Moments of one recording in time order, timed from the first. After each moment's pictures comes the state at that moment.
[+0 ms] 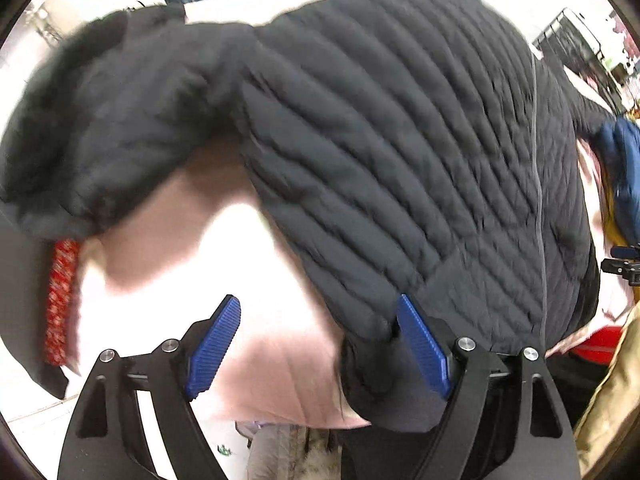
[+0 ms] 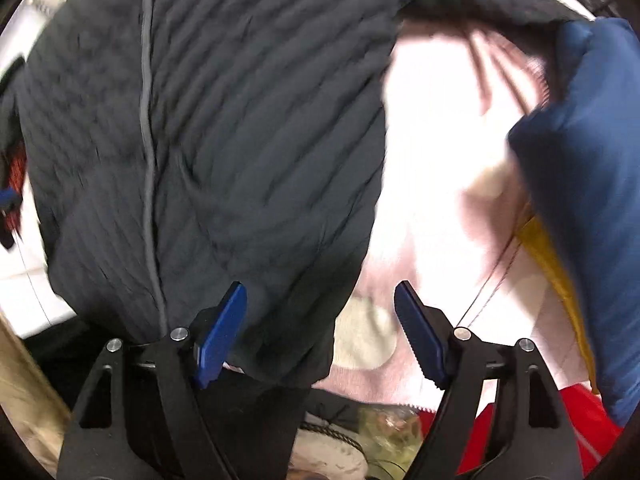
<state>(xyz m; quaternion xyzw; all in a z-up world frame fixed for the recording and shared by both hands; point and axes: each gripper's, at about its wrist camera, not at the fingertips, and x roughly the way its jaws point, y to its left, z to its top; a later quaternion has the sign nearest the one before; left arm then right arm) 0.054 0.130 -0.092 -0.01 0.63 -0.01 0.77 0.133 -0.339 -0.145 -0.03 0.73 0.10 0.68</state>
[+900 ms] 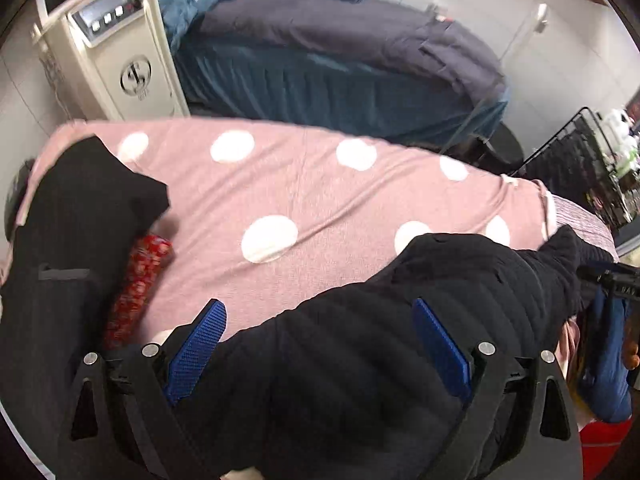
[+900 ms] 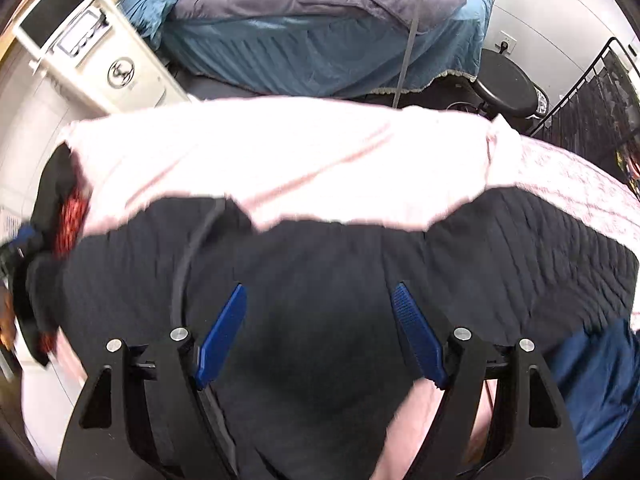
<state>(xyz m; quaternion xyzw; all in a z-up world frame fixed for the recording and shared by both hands) 0.264 0.156 -0.040 -0.08 0.56 0.00 0.82 0.383 -0.272 -0.050 -0.01 0.62 0.13 0.77</state>
